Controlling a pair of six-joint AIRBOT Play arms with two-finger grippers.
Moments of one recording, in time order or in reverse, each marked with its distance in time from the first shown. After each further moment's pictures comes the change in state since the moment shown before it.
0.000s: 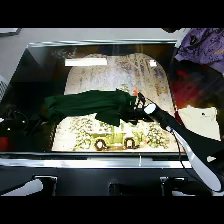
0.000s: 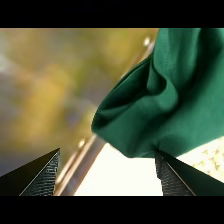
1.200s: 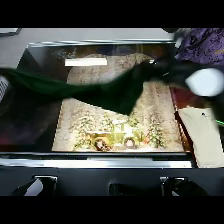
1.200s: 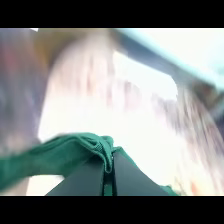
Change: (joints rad) left arm -0.047 0.365 0.577 -0.124 -0.005 -0.005; right arm -0.003 0.446 0.568 -0.697 0.279 0.095
